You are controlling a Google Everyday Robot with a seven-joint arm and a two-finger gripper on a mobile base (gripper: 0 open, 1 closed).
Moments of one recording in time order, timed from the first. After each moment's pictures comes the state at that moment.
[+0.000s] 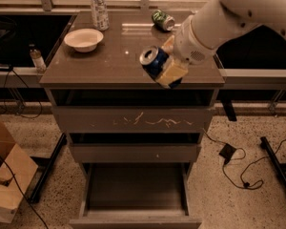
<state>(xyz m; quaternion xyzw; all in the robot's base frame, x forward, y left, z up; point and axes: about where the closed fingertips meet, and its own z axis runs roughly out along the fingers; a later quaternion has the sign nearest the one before) 0.588 -0.064 0.916 -0.67 0.67 0.06 0.32</state>
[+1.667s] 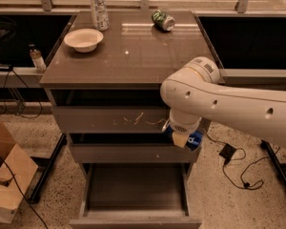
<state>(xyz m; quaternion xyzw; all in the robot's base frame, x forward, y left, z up) 0.542 -0.143 0.701 -0.52 0.84 -0.12 0.08</state>
